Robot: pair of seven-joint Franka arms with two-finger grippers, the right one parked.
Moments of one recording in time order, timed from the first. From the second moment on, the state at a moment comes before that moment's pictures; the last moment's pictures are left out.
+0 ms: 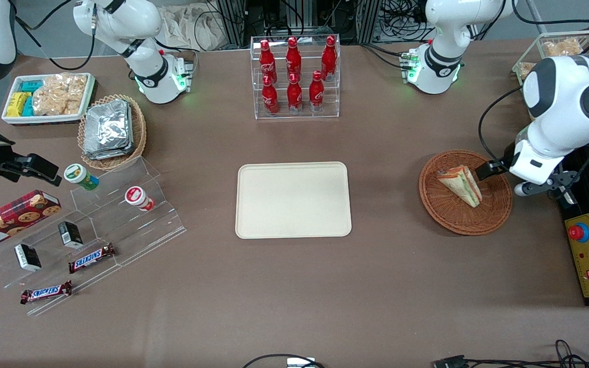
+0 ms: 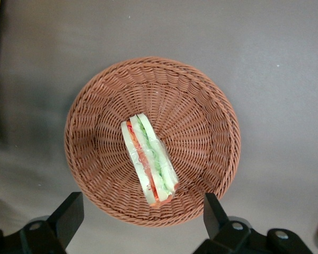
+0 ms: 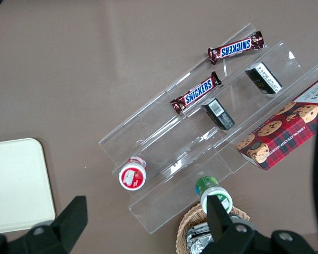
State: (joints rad) arm 0.08 -0.05 -0.10 -2.20 0.05 2.07 -0.33
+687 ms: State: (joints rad) arm 0.08 -0.02 -0.10 -2.41 0.05 2.34 -0.53
